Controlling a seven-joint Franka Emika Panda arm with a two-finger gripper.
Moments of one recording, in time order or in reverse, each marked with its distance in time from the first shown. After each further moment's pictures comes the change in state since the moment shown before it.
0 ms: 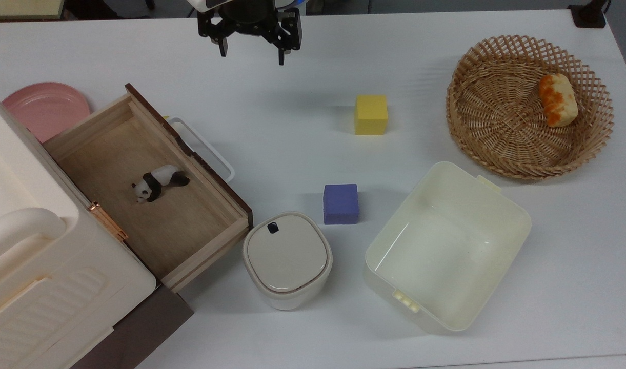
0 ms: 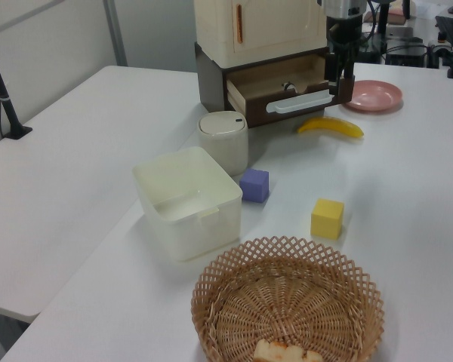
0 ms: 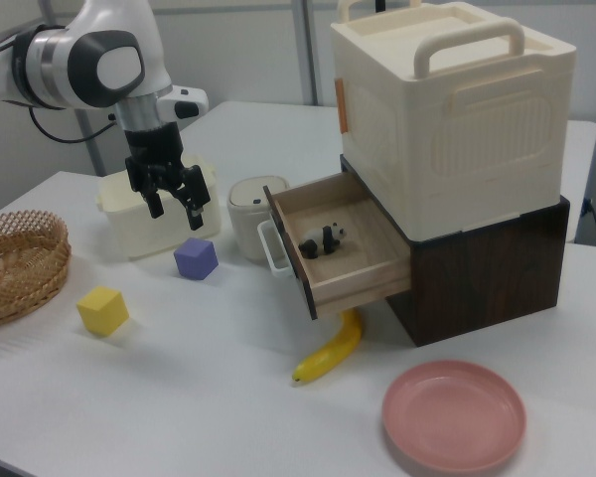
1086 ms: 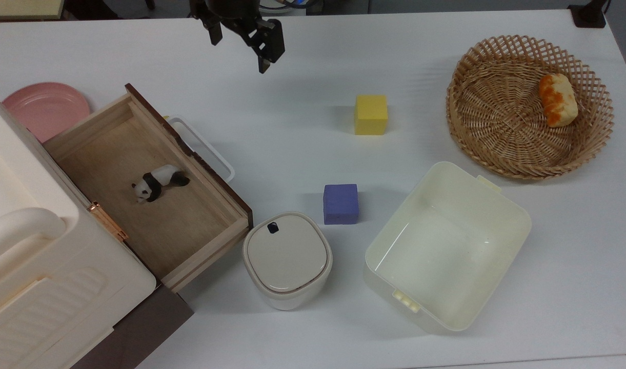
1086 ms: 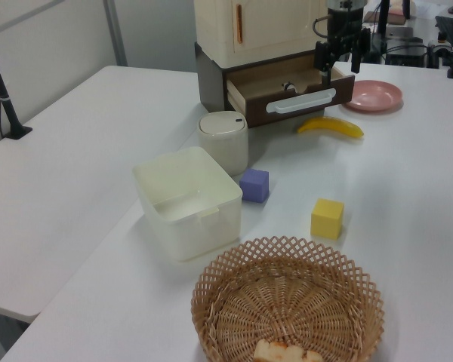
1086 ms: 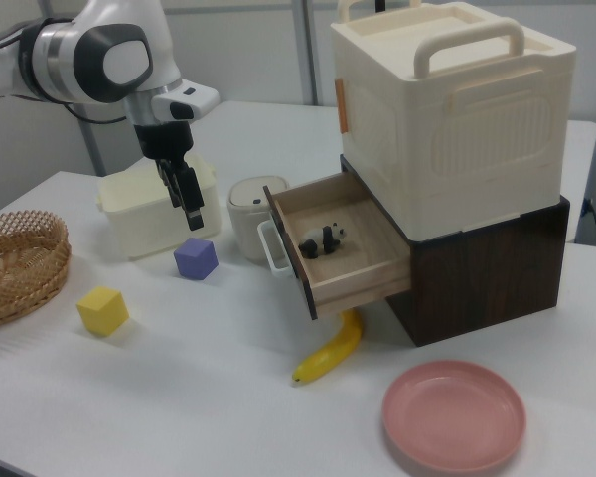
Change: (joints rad) arm -0.004 0.000 -0.032 0.020 0.000 0.005 0.433
